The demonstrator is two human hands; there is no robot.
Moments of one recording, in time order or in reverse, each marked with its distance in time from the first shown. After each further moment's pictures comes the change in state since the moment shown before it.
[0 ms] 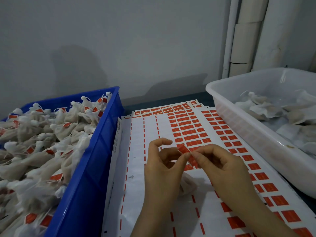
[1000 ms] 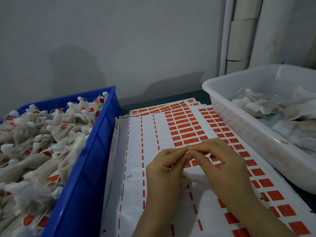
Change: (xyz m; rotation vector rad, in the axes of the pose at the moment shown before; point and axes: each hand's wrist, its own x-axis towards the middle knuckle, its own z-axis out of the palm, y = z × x) left_hand -0.008 0.002 0.004 0.102 -0.049 0.060; right_hand -0.002 -0.003 0.000 -0.124 0.088 -0.236
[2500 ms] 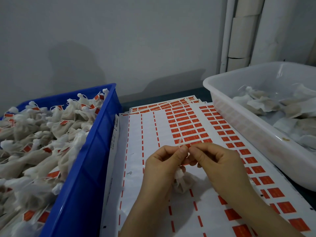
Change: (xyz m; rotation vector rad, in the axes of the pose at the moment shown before) left_hand 0.008 0.002 -0.008 -0.503 -0.134 -0.435; right_hand -0.001 0.002 0.001 0.186 -0.090 0.201
